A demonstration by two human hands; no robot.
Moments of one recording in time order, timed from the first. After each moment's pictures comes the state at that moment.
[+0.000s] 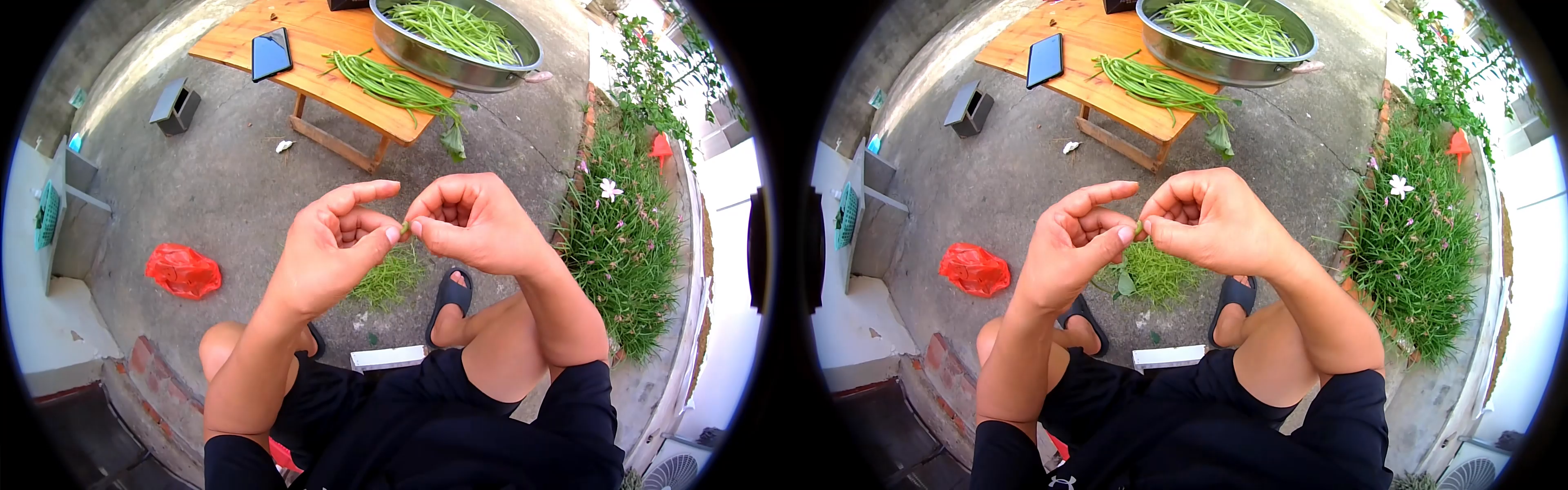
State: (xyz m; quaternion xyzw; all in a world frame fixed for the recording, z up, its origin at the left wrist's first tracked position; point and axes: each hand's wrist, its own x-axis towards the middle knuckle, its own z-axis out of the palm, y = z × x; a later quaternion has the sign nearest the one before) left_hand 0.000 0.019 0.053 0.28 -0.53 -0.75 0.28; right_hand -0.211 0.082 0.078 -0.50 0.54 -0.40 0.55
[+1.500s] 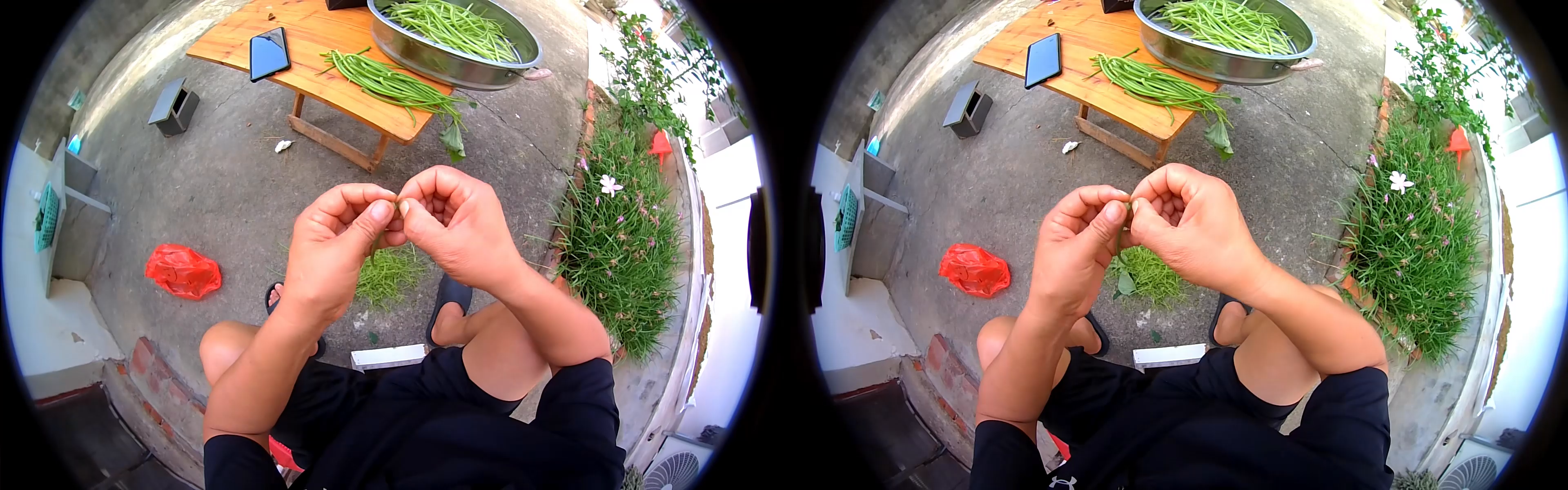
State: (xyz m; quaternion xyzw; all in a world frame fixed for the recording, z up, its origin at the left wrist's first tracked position) left_hand -0.017 0.028 0.030 0.24 -0.39 -0.79 0.40; right_hand -0.180 0.082 0.054 -0.44 0.52 -0.55 0.48
